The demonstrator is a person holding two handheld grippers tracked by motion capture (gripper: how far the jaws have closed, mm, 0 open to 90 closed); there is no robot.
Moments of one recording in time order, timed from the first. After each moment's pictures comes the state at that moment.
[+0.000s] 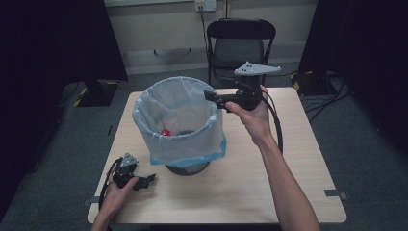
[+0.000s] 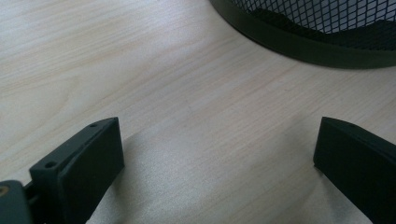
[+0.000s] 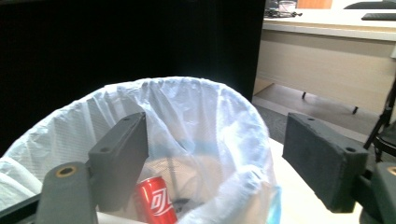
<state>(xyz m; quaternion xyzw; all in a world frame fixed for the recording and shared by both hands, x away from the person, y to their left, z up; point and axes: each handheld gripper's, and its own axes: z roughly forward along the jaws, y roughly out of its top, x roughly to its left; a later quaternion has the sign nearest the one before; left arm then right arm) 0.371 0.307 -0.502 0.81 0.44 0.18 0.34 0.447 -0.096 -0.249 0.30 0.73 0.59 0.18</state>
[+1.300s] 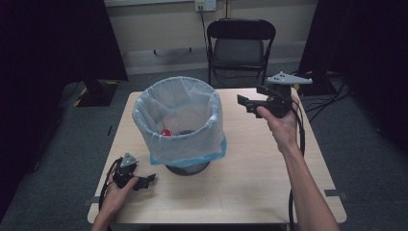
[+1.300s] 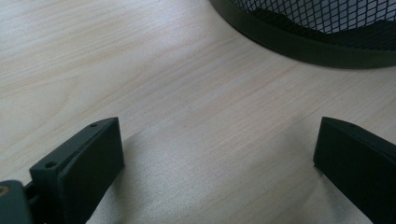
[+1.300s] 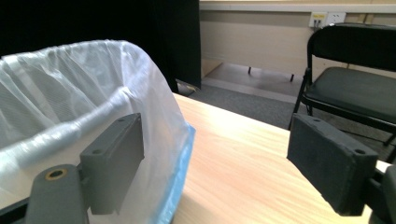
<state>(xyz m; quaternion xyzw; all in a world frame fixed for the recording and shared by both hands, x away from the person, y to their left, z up) 0.371 0.307 -0.502 0.81 0.44 0.18 0.34 0.445 -0.168 -0.282 0.40 0.71 0.54 0.23</state>
